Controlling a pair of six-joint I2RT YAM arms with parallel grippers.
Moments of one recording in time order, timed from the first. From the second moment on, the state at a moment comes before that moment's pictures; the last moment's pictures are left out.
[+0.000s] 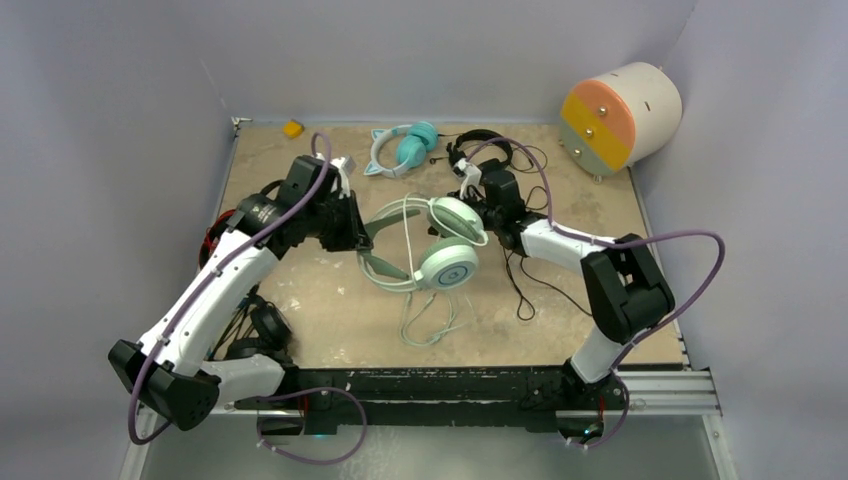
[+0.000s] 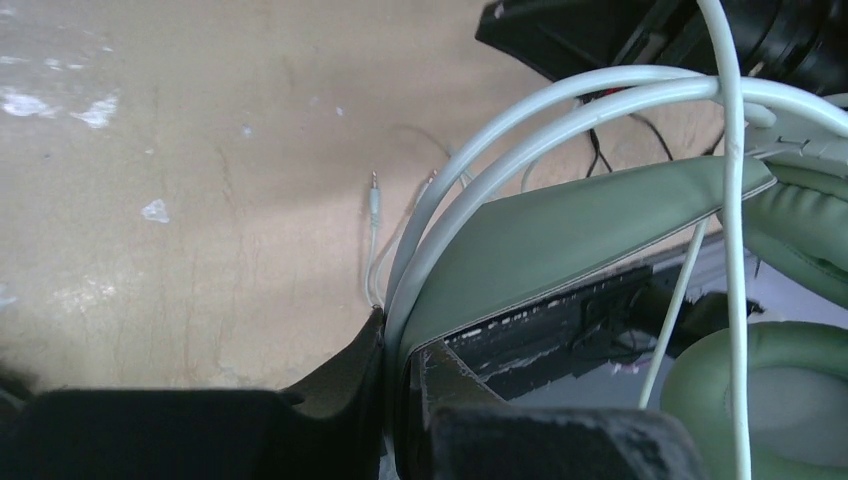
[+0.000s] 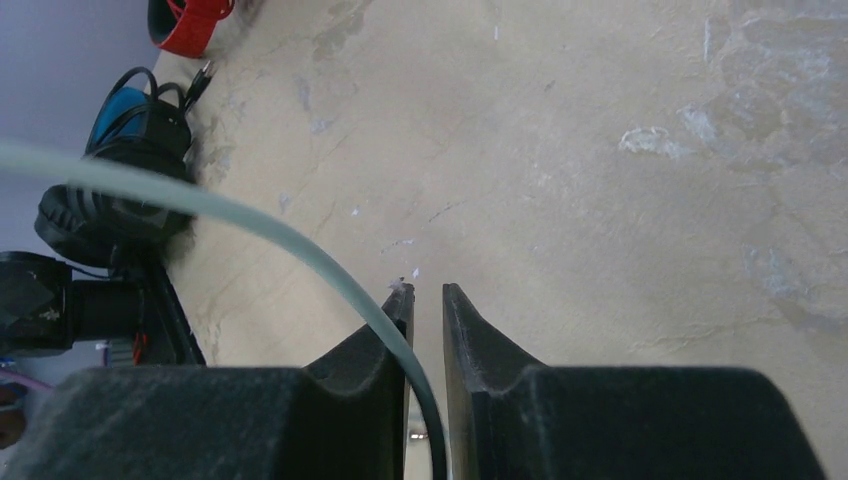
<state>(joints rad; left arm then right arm) -0.51 1.21 1.32 -0.98 0.20 -0.60 0.48 1.67 0.97 0.16 -0.58 0.35</state>
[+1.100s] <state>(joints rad) -0.37 1.15 1.48 -1.11 0.00 -0.51 0.49 1.69 0.85 0.47 -0.46 0.52</state>
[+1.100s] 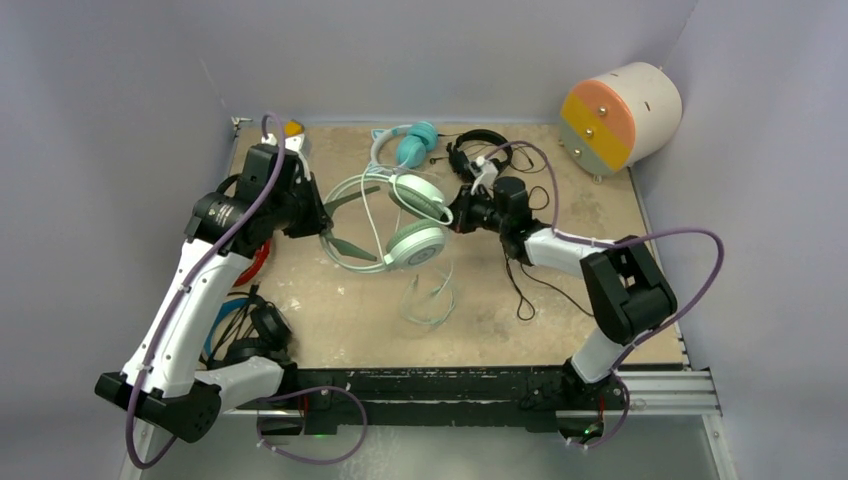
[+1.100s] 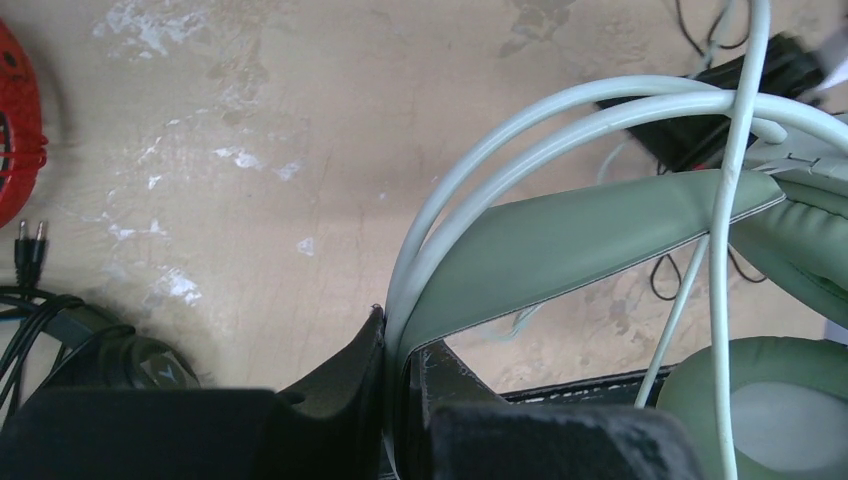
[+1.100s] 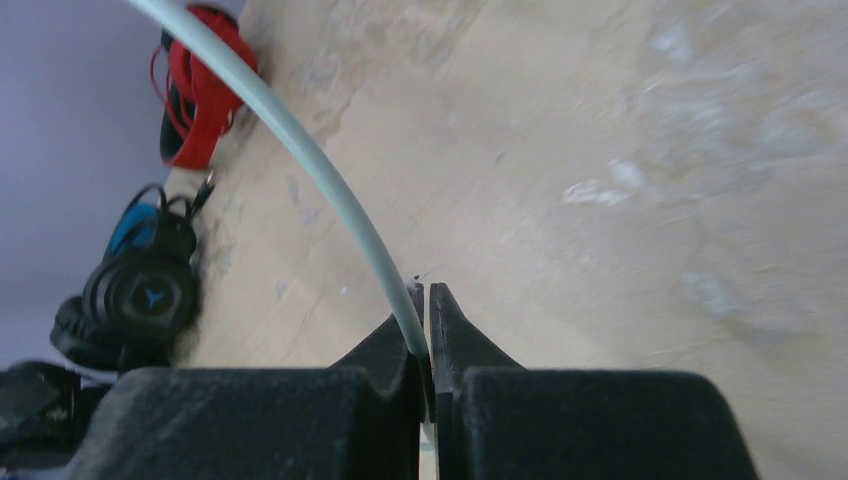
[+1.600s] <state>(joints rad) -0.37 1.15 1.46 -1.13 -0.03 -0.51 0.33 1.68 0.84 0.41 -0.45 0.59</state>
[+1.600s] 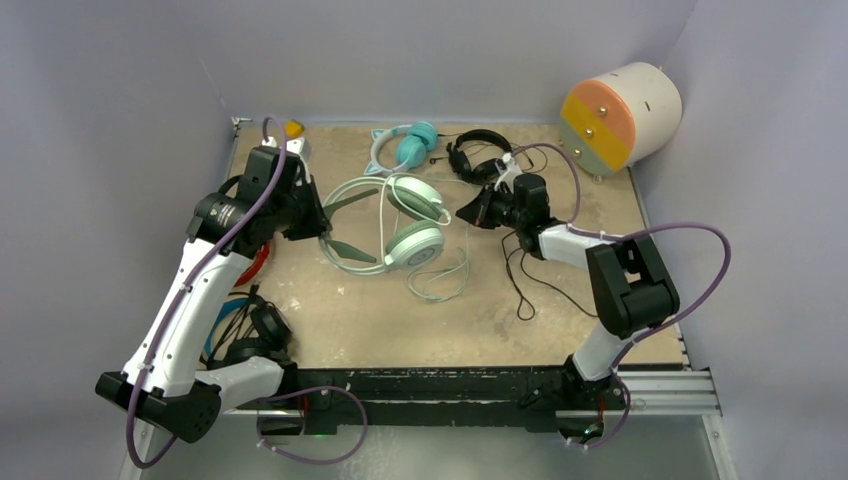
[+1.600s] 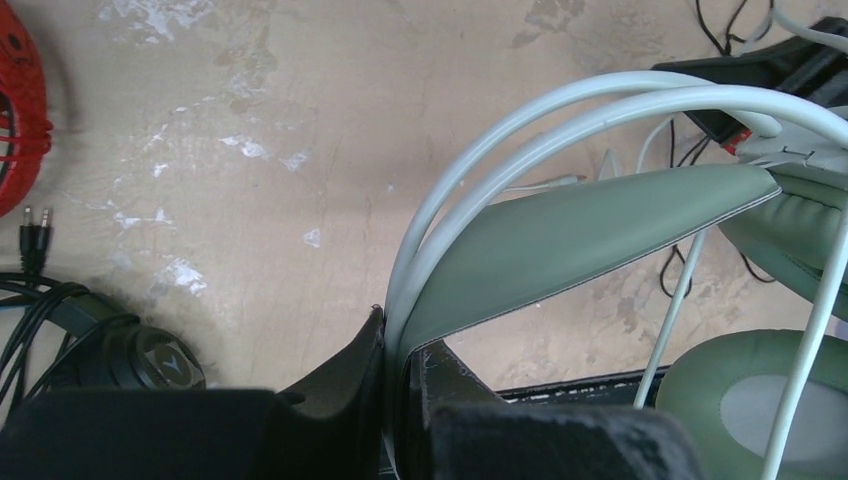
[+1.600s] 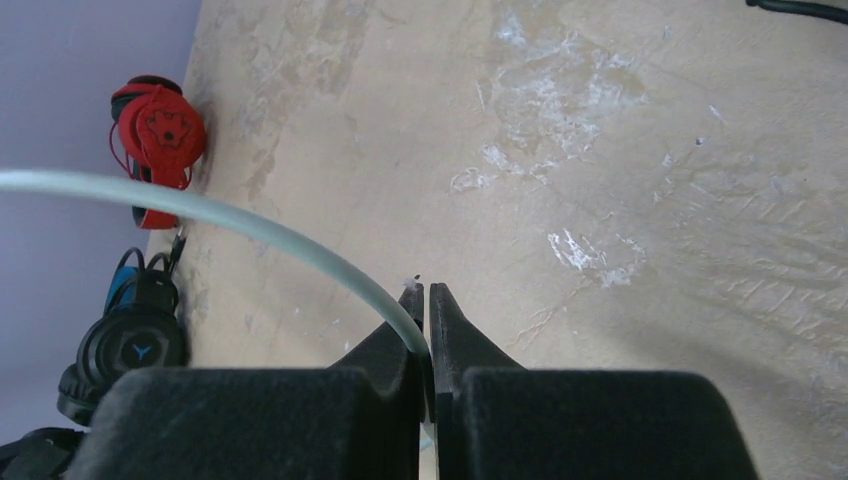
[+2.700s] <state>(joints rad) -0.30 1.44 1.82 -1.11 -0.08 -0.62 0.76 1.61 0.50 1.34 -0.77 0.77</state>
